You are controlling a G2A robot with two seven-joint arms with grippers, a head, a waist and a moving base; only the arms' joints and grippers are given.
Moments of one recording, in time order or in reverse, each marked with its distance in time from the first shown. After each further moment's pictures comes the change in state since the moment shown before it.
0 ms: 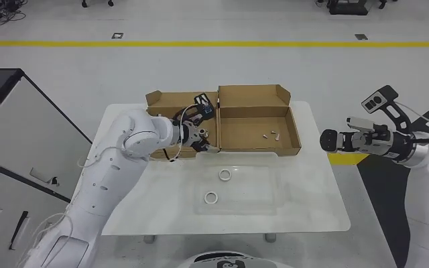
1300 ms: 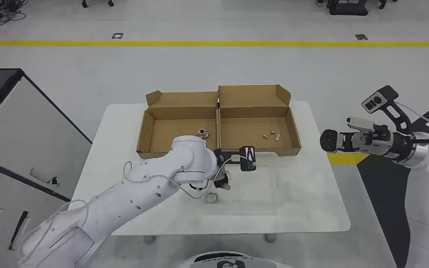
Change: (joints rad) left arm -0.180 -0.015 0.514 -0.049 0.230 0.028 -0.096; right arm 0.000 0.000 0.000 0.000 0.000 0.000 0.000
